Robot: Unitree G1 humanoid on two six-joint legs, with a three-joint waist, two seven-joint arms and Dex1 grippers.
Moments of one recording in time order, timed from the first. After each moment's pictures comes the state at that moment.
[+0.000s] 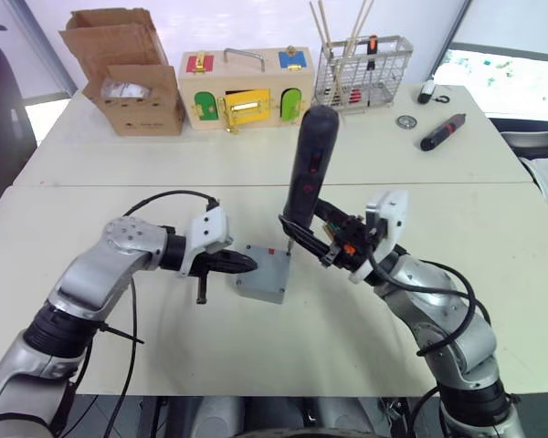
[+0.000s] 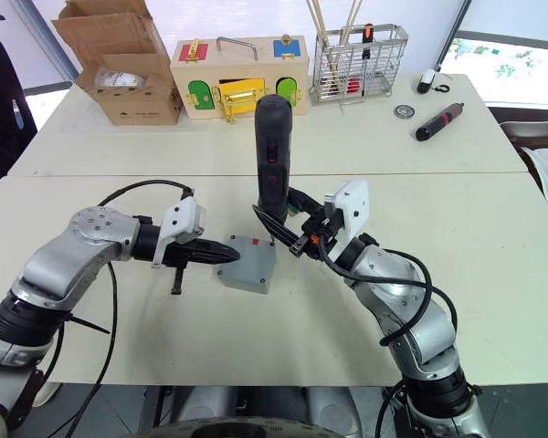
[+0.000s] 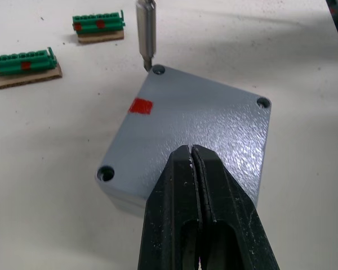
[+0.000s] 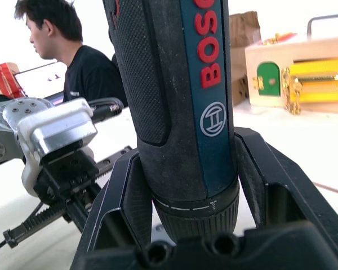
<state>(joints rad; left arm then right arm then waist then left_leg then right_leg) -0.47 0.74 -0.25 -0.24 -0.38 0.56 -1.15 -0.17 -0.38 0.11 -0.63 0.47 0.49 0.45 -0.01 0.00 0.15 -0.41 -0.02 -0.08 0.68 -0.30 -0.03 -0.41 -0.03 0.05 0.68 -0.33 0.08</state>
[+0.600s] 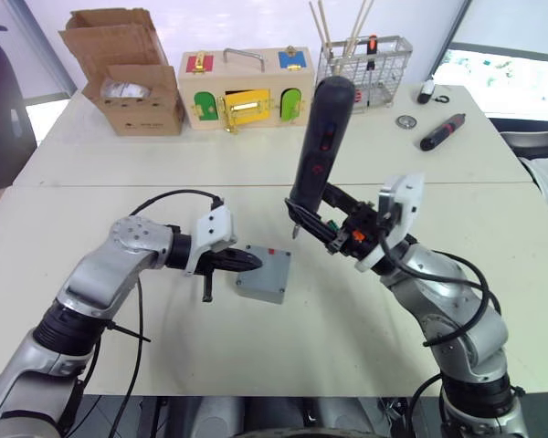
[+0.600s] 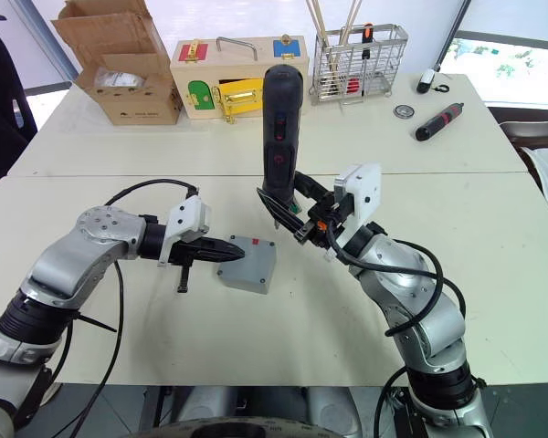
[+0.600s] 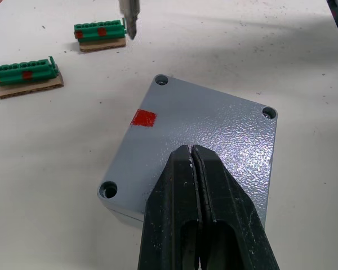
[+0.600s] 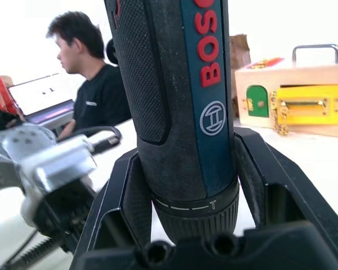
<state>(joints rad) -0.47 0.73 -0.26 -0.24 -0.36 0.55 -1.15 -0.24 -0.37 0.07 -0.68 0.53 0.54 0.40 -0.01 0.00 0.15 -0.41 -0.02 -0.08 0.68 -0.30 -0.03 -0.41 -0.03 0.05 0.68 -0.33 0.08</state>
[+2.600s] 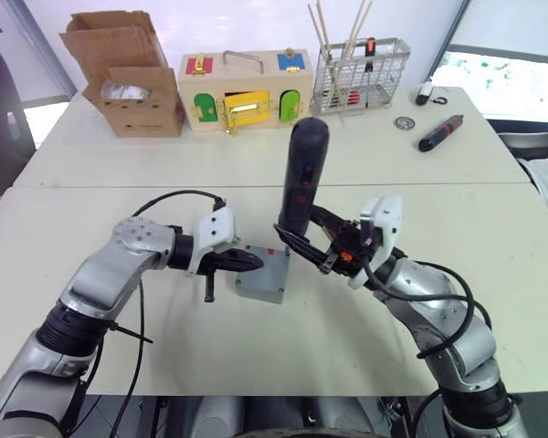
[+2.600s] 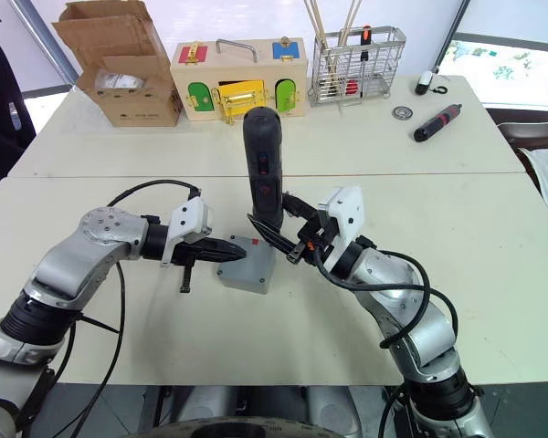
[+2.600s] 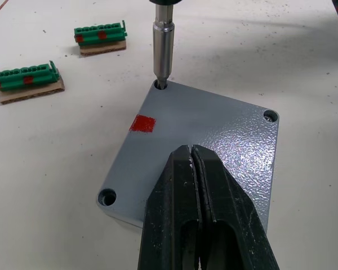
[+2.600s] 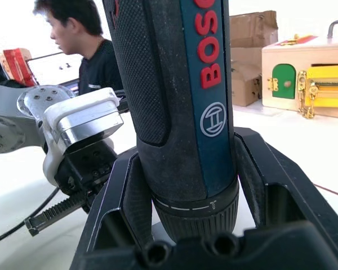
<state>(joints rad) -0.47 0.71 -0.26 -0.24 -0.33 0.54 -1.15 -0.18 -0.39 0.17 -0.62 0.41 0.45 0.49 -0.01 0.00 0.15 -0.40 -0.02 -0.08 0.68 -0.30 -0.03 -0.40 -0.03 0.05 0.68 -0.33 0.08</state>
